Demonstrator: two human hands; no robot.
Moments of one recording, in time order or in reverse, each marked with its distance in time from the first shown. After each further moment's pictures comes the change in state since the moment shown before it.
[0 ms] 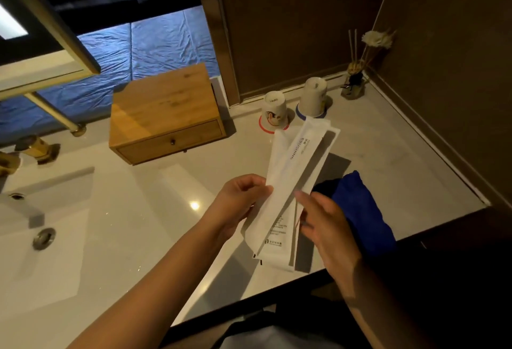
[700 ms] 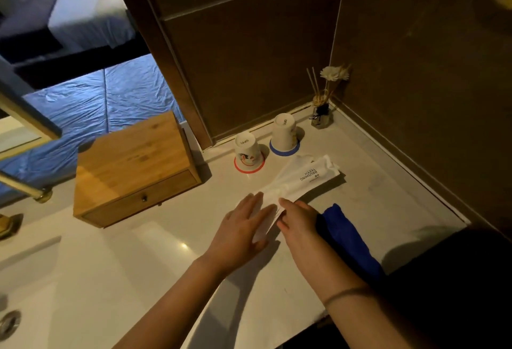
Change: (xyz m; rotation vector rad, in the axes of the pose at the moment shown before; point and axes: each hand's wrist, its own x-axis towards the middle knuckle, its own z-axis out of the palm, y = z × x) left_hand 0.075 -0.016 0.011 1.327 -0.054 0.673; right_hand 0.108 -0.025 0.012 0.460 0.434 0.251
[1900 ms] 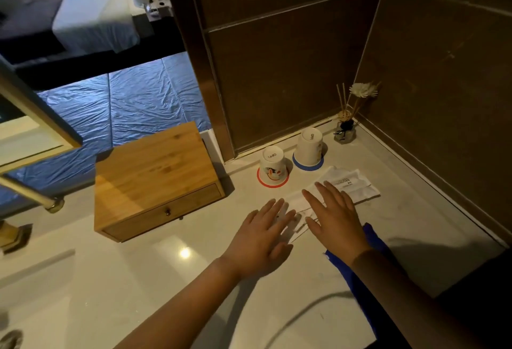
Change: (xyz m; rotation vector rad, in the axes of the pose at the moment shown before) left_hand 0.014 -0.050 0.001 -0.017 0.020 0.132; right_hand 0.038 -0.020 -0.013 -2.057 0.031 -1.247
